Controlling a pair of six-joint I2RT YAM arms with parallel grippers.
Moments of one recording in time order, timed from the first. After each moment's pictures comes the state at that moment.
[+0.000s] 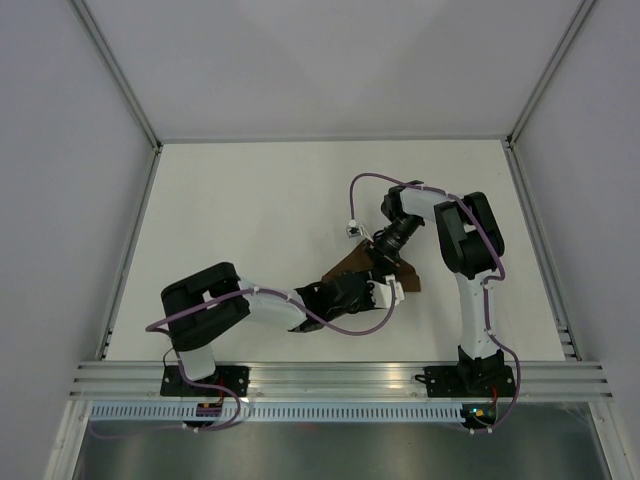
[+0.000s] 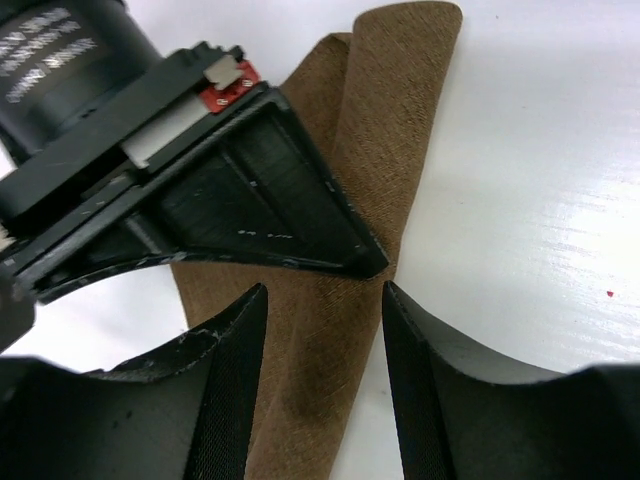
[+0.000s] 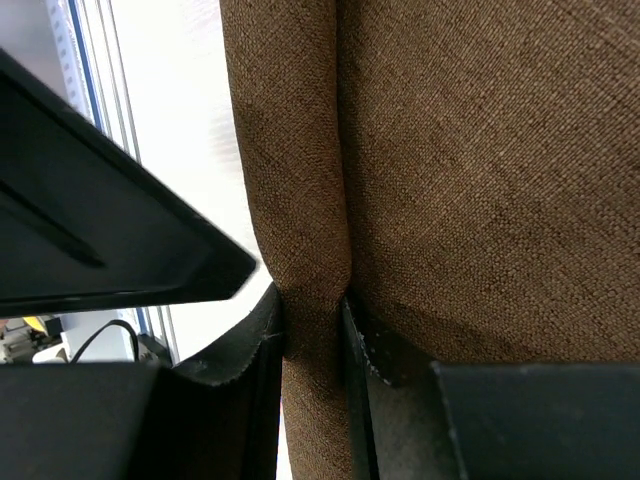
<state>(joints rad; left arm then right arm) -1.17 1.77 0.78 0.53 -0.21 0.48 0.34 2.23 1.51 -1.29 -0.81 -1.07</state>
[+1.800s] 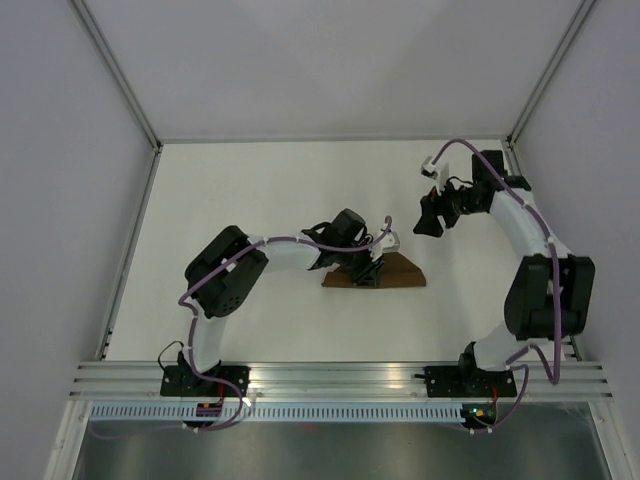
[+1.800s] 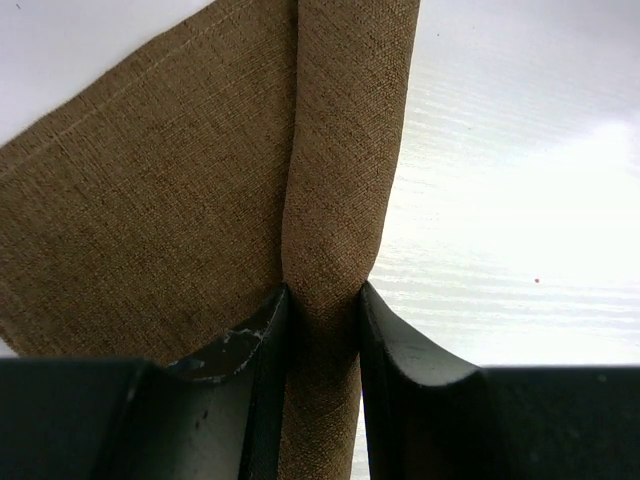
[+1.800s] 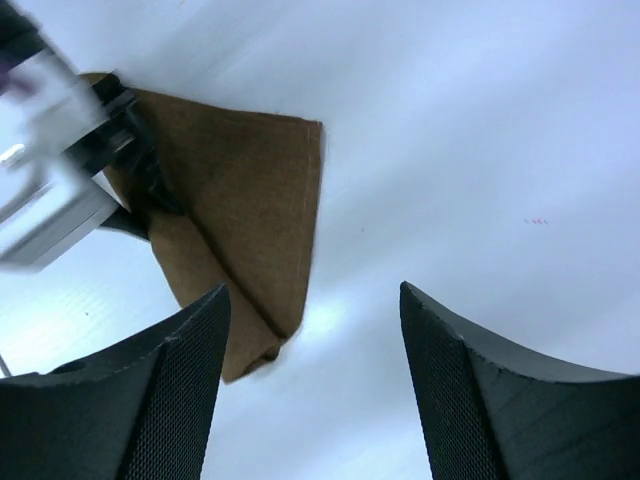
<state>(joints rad) -0.86 2.01 1.21 -0.01 0.54 0.28 -0.02 1.67 1.33 -0.82 -0.80 -0.75</state>
